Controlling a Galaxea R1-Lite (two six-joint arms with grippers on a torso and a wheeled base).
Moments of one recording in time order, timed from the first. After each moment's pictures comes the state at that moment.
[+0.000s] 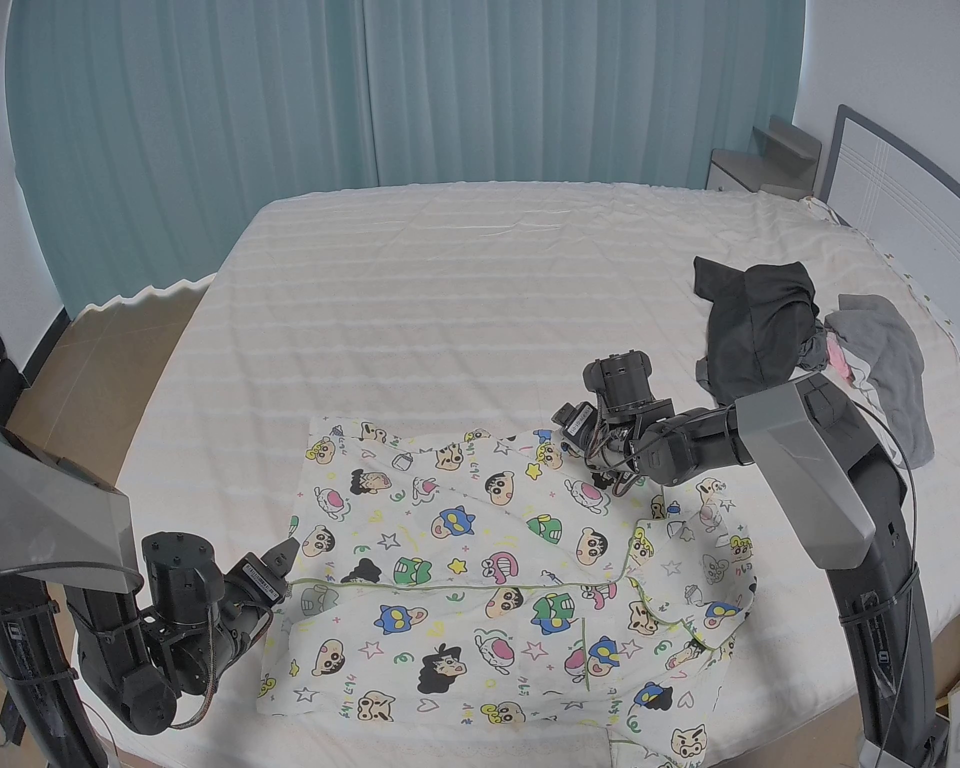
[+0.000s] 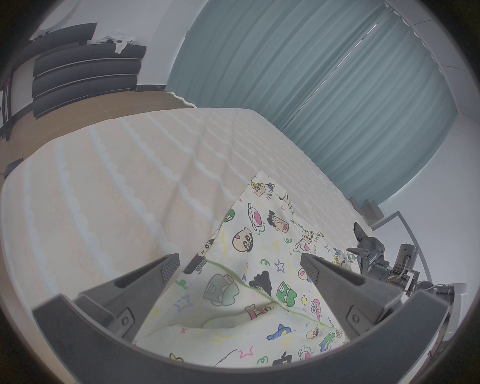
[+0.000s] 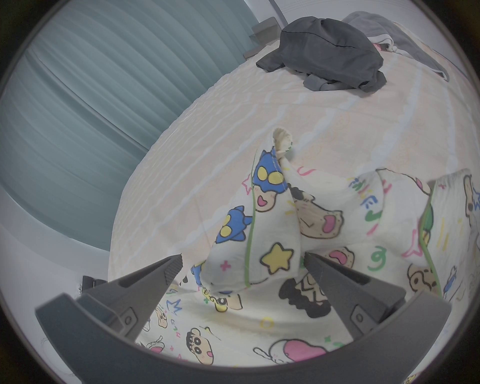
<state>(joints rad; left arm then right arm) -0.32 2.09 -0.08 -1.55 0.29 -0.88 0.44 2.58 -1.84 -0.15 -0.24 0.93</state>
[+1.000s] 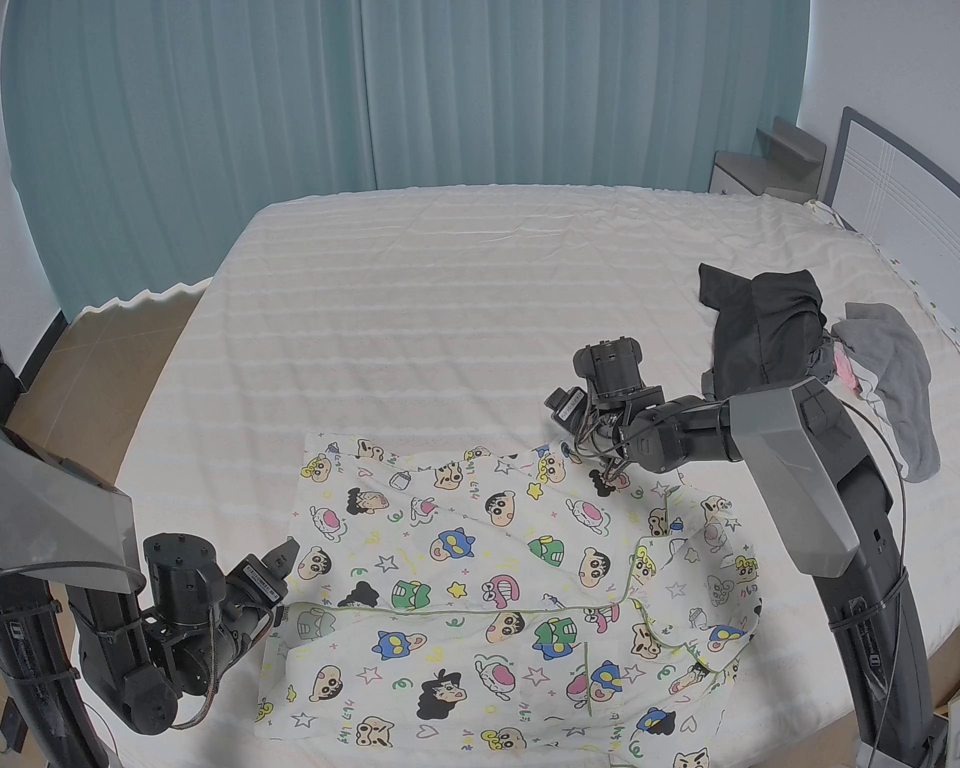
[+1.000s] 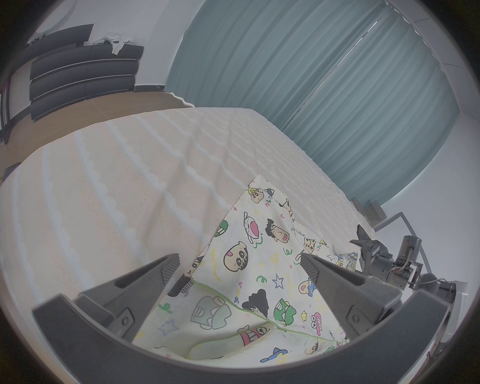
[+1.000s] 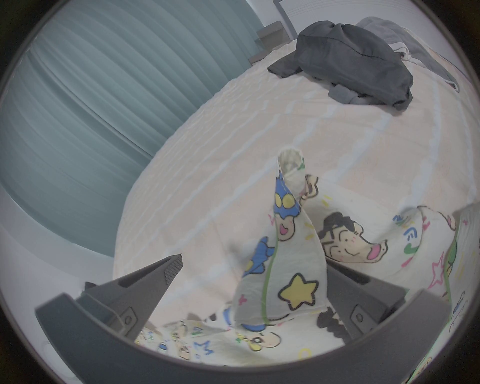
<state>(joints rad) -0.32 2.10 -0.08 -1.55 0.30 -0.88 0.45 2.63 -2.00 -0.08 -0.27 0.92</state>
